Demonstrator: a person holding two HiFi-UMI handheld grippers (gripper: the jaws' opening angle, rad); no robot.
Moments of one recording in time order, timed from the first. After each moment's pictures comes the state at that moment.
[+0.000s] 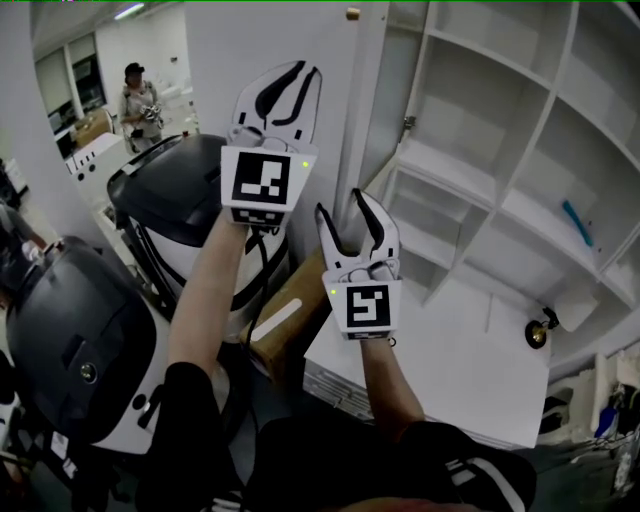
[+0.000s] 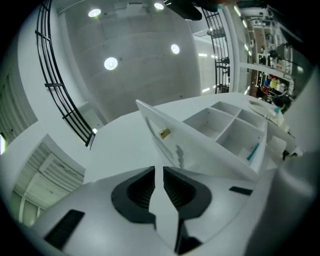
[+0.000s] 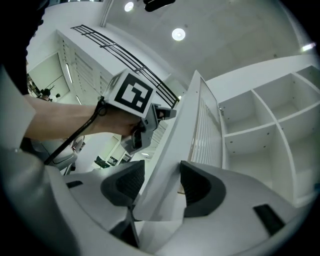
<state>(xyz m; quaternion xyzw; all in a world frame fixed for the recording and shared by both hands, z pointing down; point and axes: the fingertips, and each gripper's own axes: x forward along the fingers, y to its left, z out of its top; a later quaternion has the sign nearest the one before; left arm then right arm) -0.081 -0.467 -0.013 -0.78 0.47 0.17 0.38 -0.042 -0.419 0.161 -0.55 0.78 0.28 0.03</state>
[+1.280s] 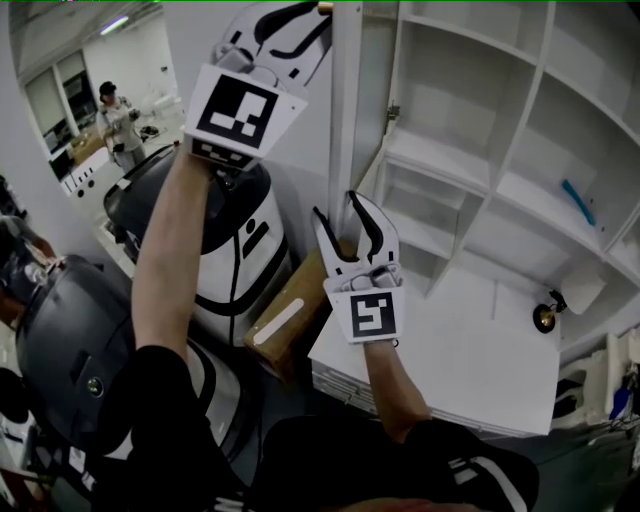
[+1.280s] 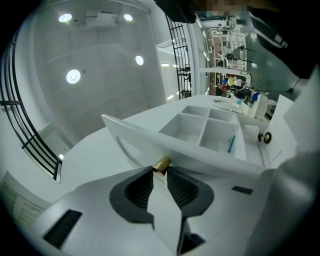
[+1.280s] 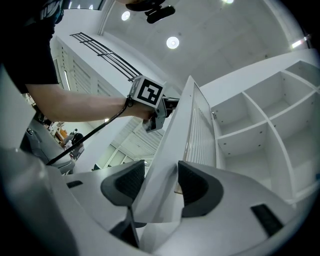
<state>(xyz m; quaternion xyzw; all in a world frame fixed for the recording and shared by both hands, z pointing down) -0.015 -0.434 -0.090 -0.78 0.33 0.09 0.52 -0.021 -0.406 0.157 -0.55 0.78 0.29 0.09</state>
